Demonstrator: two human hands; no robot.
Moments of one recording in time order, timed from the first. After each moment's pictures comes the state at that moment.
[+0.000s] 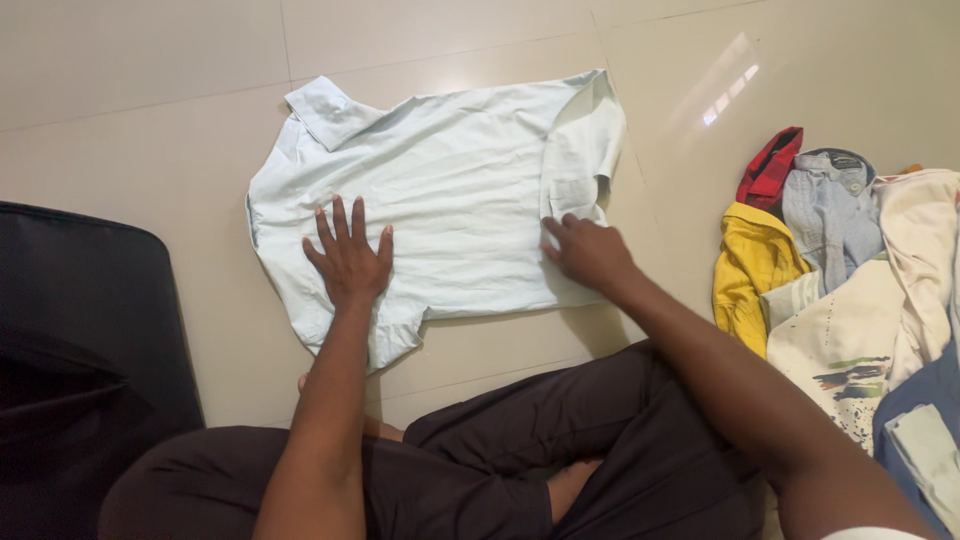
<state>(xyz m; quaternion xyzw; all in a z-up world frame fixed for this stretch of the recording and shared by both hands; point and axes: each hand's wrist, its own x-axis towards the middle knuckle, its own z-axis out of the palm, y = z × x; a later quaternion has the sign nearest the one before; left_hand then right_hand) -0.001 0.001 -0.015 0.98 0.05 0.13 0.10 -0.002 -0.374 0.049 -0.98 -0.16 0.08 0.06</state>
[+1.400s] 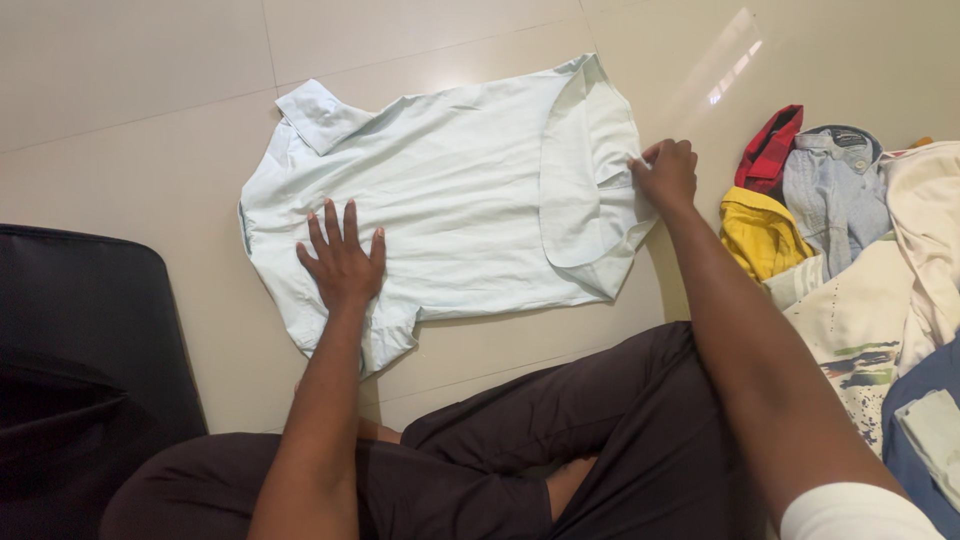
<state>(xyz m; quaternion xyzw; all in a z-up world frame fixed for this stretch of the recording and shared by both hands) -0.001 0.001 -0.019 0.99 0.04 0.13 0.07 0.104 -0.534 -0.053 -0.96 0.12 -0.13 0.23</state>
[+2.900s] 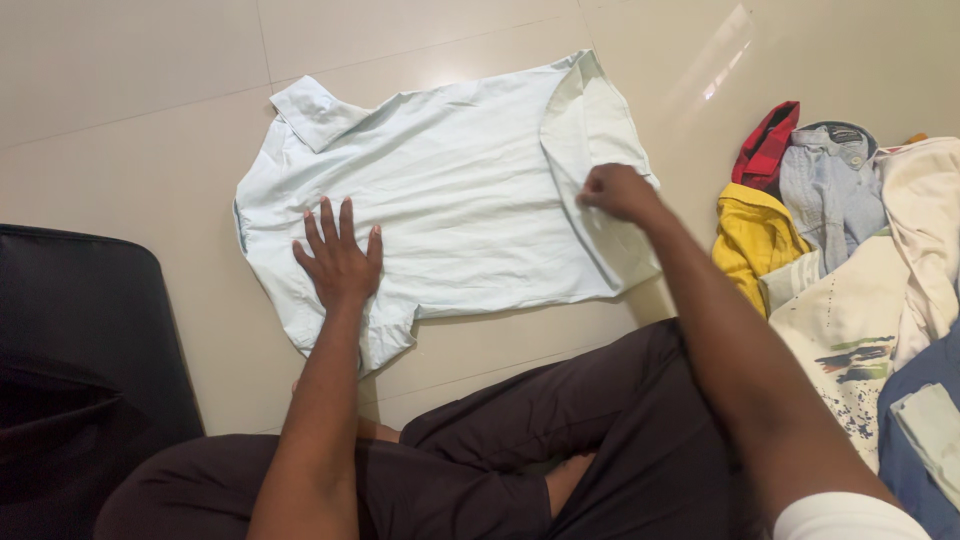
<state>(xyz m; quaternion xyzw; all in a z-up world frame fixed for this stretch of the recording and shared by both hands) -0.001 0.001 -0.017 0.99 0.04 0.14 0.08 0.083 -0.466 0.004 -0.95 0.01 0.16 0.27</state>
